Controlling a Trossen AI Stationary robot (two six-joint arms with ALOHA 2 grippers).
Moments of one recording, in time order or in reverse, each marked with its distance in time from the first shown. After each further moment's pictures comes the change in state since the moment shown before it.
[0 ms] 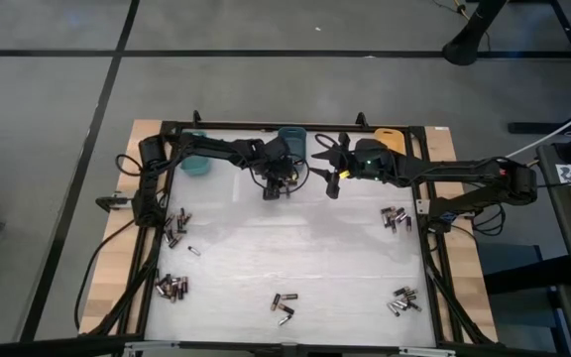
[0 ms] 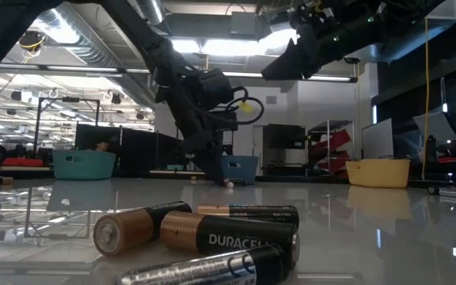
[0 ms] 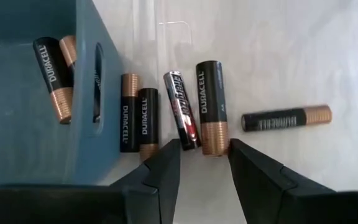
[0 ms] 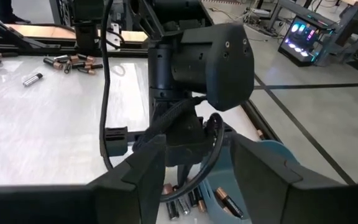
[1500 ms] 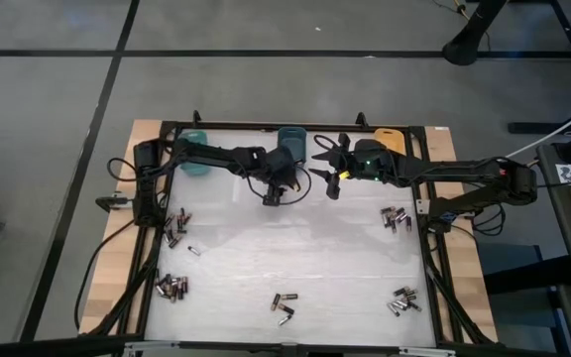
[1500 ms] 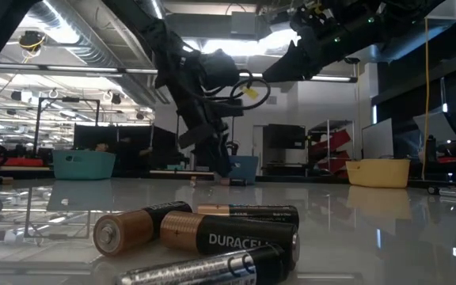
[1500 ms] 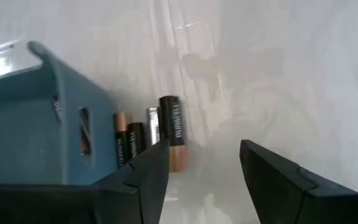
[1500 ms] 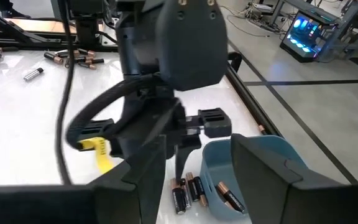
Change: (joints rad) left arm -0.093 -0.063 -0.005 0.021 -0.146 0.077; right arm 0.000 0.000 0.000 -0.018 0.000 0.000
